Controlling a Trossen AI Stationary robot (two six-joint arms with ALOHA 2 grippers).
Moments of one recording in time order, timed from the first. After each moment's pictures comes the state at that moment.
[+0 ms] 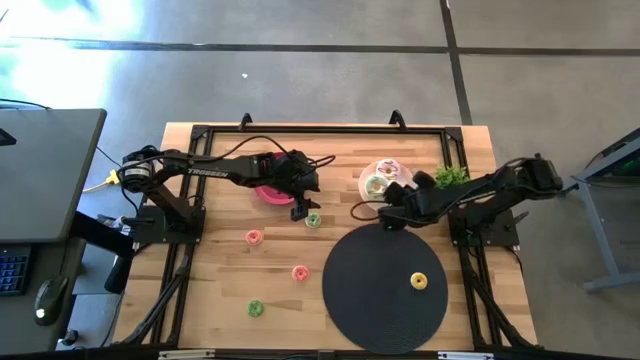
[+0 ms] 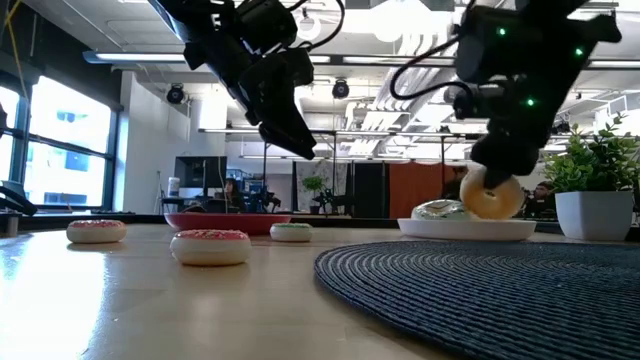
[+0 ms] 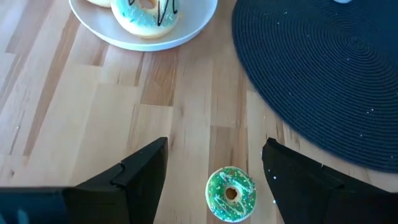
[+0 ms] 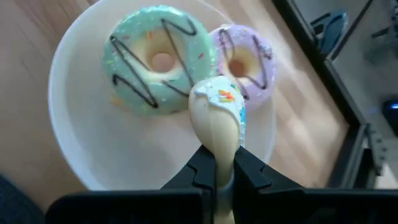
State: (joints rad) left arm 0.21 1.59 1.04 -0.21 0.19 0.06; right arm 0.10 1.43 0.75 -0.84 0.76 0.73
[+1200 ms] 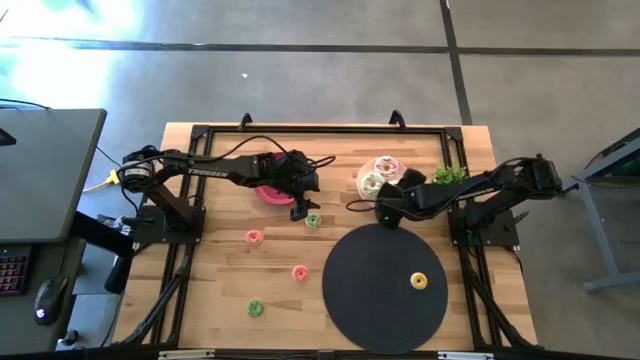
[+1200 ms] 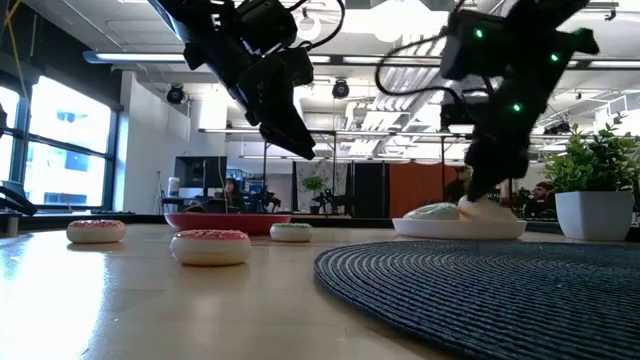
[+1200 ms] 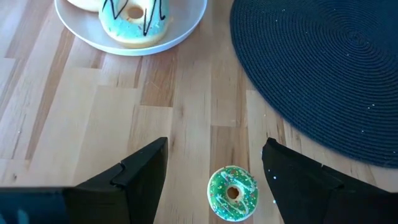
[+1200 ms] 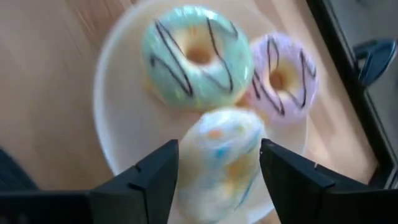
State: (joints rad) left arm 0.21 1.59 1.04 -0.21 0.19 0.08; right arm 0.02 1.43 0.74 -0.67 0.65 0.44
